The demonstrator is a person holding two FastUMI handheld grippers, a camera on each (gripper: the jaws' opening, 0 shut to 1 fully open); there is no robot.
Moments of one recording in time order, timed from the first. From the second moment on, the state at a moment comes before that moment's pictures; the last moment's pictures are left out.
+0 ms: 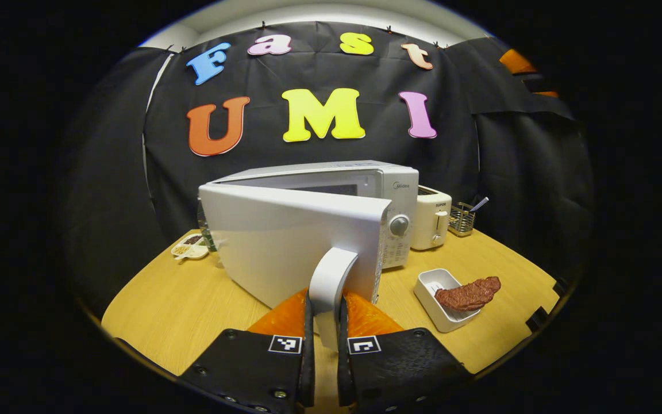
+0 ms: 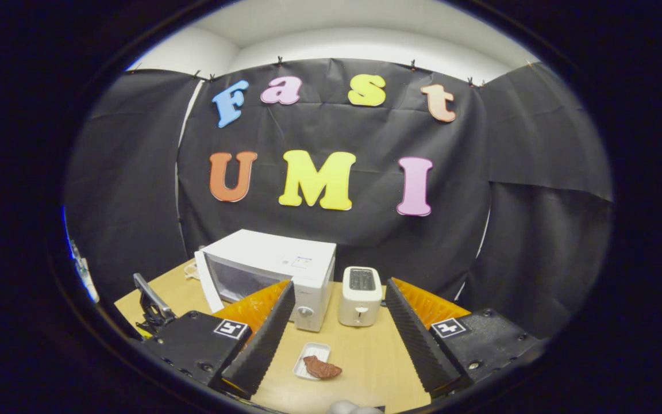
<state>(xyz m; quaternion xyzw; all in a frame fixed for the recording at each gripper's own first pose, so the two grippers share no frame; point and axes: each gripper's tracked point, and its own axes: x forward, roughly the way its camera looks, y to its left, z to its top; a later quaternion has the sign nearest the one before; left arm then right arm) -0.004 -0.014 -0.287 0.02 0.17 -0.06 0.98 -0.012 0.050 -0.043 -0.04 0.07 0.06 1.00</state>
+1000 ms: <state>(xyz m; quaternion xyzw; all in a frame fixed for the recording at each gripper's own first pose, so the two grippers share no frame) -0.075 0.150 -0.296 0.01 0.20 -0.01 0.98 -0.026 0.186 -0.063 -0.05 0.08 0.15 0.98</state>
